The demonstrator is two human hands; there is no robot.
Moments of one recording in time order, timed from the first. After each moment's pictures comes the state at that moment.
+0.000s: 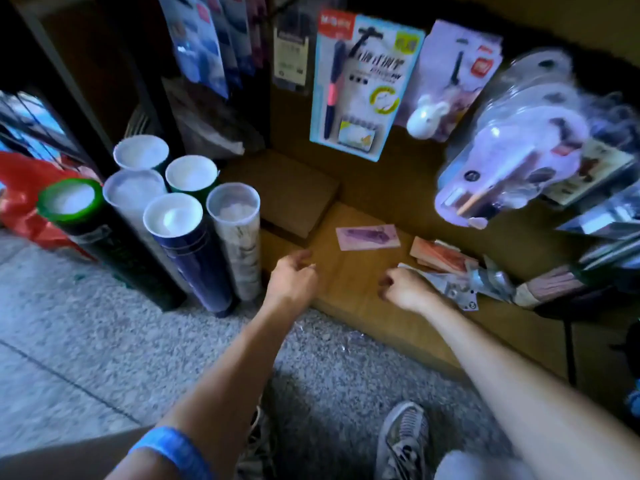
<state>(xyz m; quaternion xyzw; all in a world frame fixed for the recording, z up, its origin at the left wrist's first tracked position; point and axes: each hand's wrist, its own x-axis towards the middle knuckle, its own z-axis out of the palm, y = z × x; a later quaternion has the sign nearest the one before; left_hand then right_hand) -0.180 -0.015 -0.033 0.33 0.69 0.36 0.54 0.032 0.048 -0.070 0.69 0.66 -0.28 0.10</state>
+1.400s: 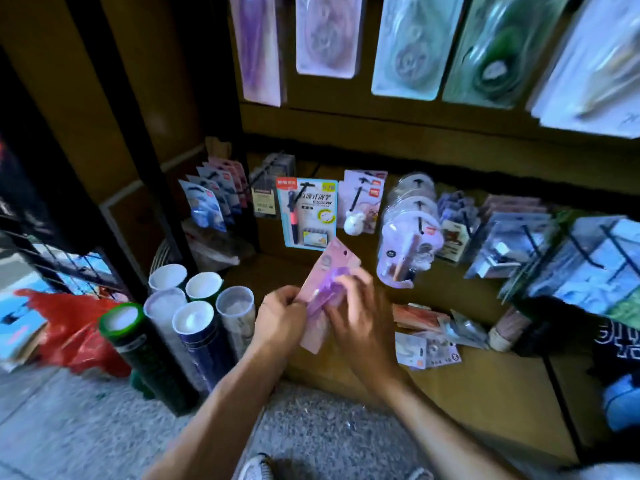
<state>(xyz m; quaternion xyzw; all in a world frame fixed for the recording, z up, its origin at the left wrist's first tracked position) -0.172 -0.052 0.113 0.46 0.68 0.38 0.42 -0.038 -0.036 0.045 0.57 0.72 0.02 -0.40</state>
